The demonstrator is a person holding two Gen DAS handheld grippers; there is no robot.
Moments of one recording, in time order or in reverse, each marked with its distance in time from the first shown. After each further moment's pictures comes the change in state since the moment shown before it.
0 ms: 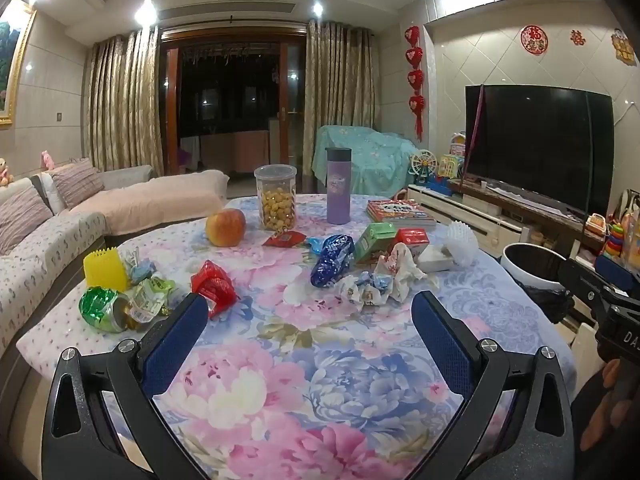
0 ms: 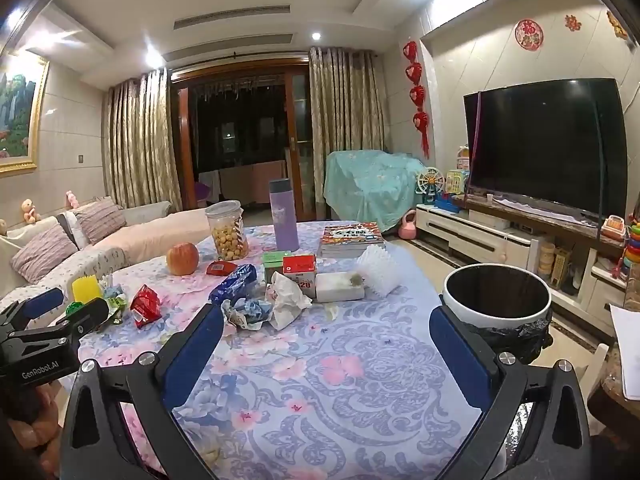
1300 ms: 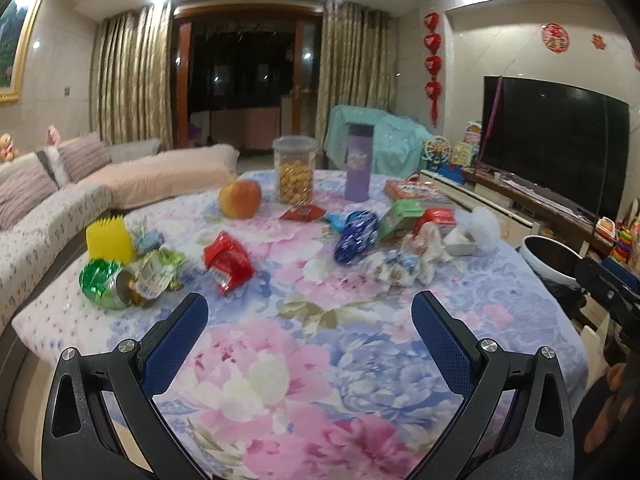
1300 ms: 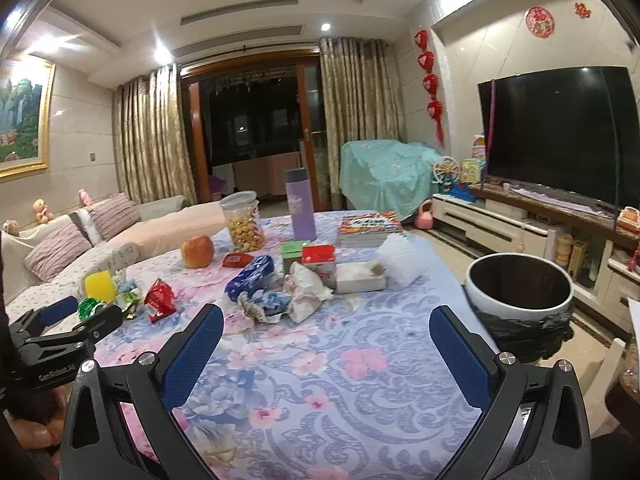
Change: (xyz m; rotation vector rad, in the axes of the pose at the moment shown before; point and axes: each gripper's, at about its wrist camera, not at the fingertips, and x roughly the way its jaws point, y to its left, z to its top) left arm 0.027 0.034 -0.015 -0.065 0.093 0.026; right arm 0.017 0.015 -0.006 -0.013 0.008 0.073
